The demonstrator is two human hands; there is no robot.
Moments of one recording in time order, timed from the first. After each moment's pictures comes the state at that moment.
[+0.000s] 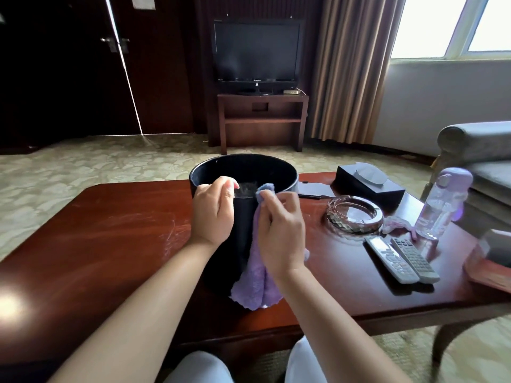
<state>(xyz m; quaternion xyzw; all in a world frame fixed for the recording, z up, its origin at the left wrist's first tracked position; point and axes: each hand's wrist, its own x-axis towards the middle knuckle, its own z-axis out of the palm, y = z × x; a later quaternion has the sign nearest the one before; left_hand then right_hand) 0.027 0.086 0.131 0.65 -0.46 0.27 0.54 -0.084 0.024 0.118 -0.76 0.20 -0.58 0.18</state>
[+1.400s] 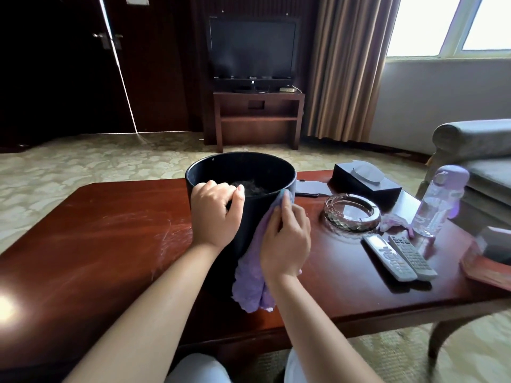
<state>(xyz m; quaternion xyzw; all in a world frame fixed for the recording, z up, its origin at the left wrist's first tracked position) 0.024 0.079 0.126 0.68 -0.46 0.38 0.43 -0.074 0.019 0.091 -0.69 0.34 -0.61 0.18</state>
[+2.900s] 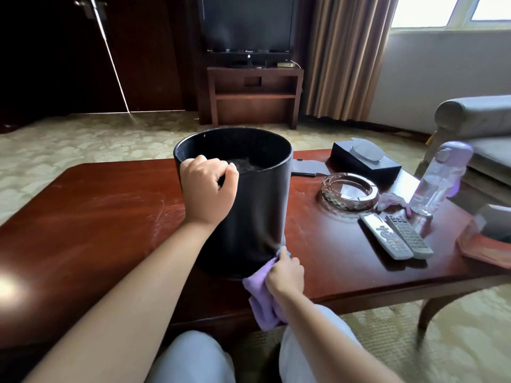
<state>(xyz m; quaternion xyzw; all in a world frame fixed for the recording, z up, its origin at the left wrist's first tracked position) 0.029 0.071 0.123 0.67 -0.46 0.40 0.43 -0.097 -0.002 -0.026 -0.76 0.53 -0.10 0.35</state>
